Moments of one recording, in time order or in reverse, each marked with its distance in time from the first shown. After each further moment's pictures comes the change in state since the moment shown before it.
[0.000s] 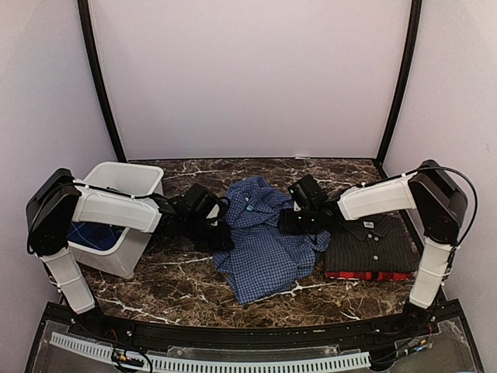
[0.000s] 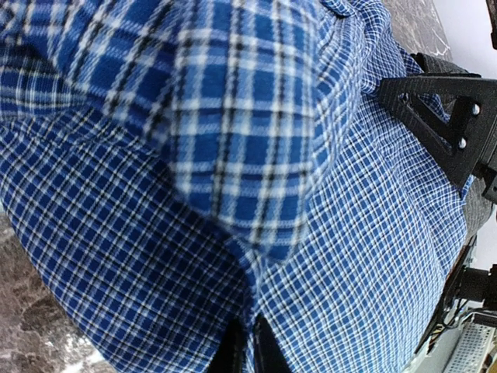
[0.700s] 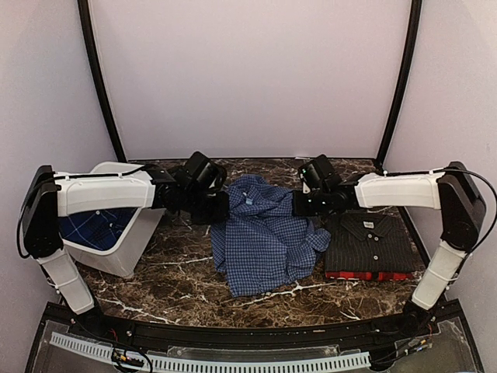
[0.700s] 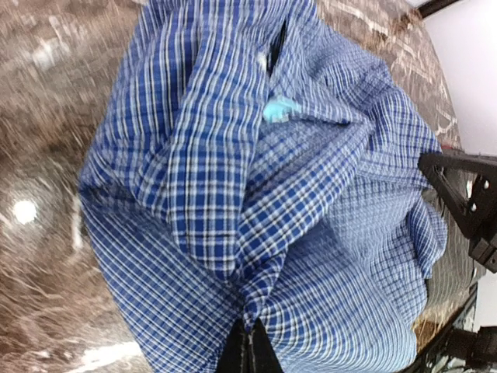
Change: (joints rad) left arm 0.011 -0.042 0.247 -0.267 -0.221 -0.041; right arm -0.043 -0.133 0.043 -0.100 0.022 -0.092
